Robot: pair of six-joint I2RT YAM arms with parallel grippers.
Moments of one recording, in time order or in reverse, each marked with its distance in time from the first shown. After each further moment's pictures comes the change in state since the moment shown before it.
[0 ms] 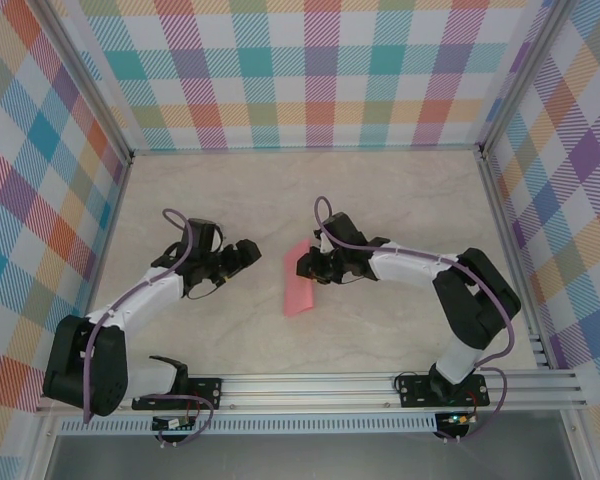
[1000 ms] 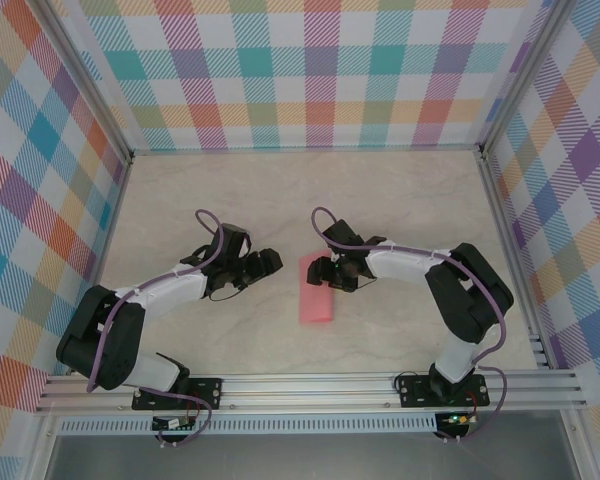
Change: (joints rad) left arm -0.172 0.147 0.000 0.143 -0.072 -0.053; right arm -0.010 0.045 0.019 -0.237 0.283 -0.108
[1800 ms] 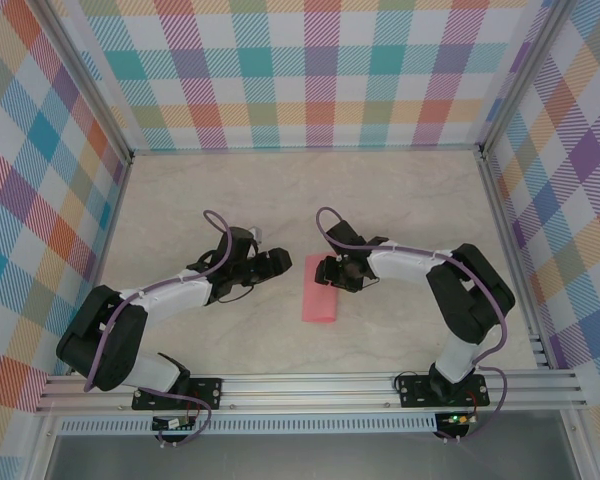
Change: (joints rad) left arm -0.070 -0.001 -0.041 0.174 -0.026 -0.001; right arm -0.005 0.003 -0.009 -0.022 0.060 0.055
